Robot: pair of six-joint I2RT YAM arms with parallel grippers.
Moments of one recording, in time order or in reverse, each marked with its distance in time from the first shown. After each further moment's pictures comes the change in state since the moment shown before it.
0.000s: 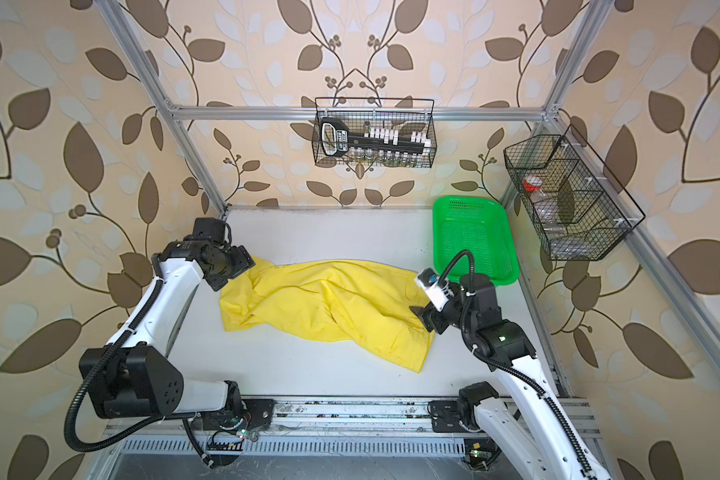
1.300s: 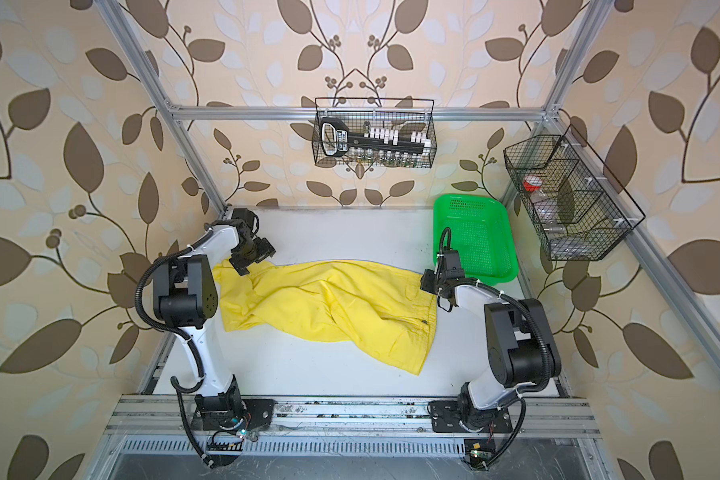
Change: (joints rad) left arm 0.009 0.614 0.268 0.132 0.008 -0.059; right arm -0.083 0.869 0.054 0.481 0.309 0.698
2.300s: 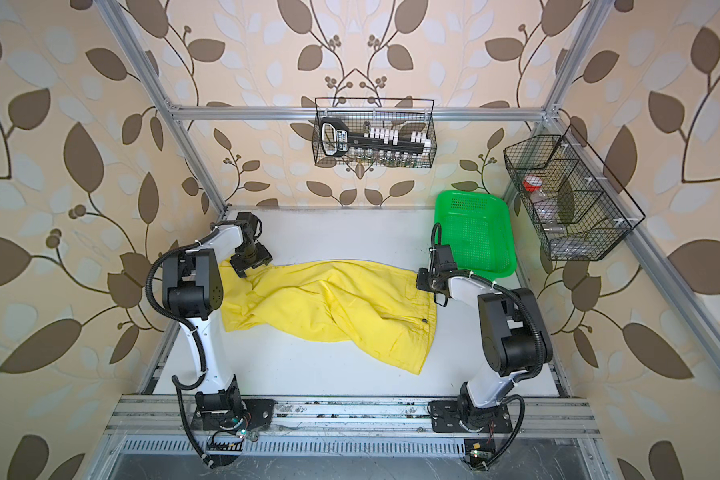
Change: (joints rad) left arm 0.013 0.111 0.061 -0.053 -0.098 0.056; right arm 0.039 0.031 0.076 -0.077 0.021 -0.068
